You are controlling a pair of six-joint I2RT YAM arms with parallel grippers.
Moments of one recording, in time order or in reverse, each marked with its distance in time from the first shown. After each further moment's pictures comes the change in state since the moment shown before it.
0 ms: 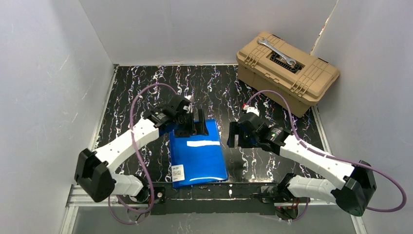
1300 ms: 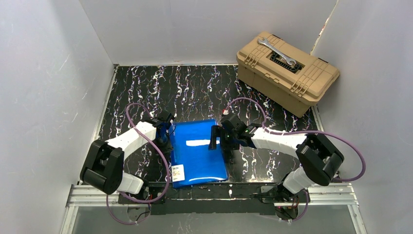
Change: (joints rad) left arm 0.250 0.052 -0.256 -0.260 -0.235 0.008; right arm 0.000 0.413 -0.024 0.401 -0.256 0.040
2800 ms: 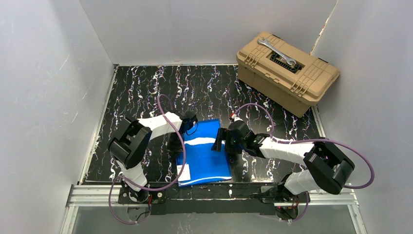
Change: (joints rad) left arm -0.224 0.362 0.240 -0.118 -0.105 0.003; right arm -0.001 -0.101 -0.227 0.250 0.014 0.091
